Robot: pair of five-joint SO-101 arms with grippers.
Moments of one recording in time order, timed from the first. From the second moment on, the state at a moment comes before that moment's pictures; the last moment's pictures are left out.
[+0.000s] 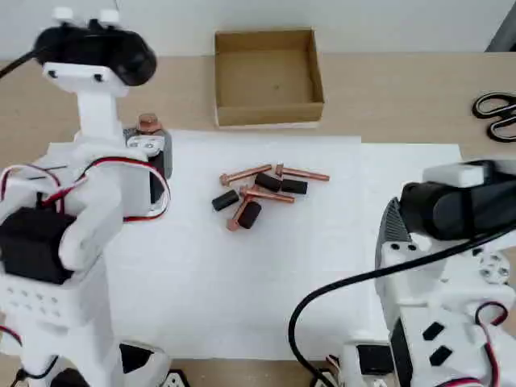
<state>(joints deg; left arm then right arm) 7.4 -27.0 -20.7 99.0 10.9 -2.0 -61.5 -4.3 97.9 2.8</state>
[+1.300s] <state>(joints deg) 13.5 -34.2 -20.9 88.7 21.0 -16.2 -103.1 58.3 58.5 -4.6</state>
